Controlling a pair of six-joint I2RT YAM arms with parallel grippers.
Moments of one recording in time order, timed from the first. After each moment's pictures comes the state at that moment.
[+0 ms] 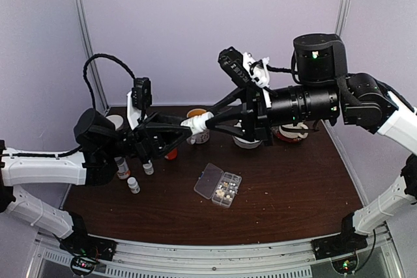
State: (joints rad) left arm -0.97 1.24 0.74 1.04 0.68 -0.62; right arm 1.21 1.37 1.67 -0.58 -0.20 -0.13
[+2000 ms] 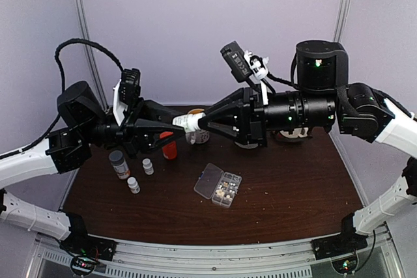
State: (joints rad) left arm -0.97 1.07 0.95 0.35 0.70 -0.13; right arm 1.25 1.34 1.58 -0.44 -0.21 0.14
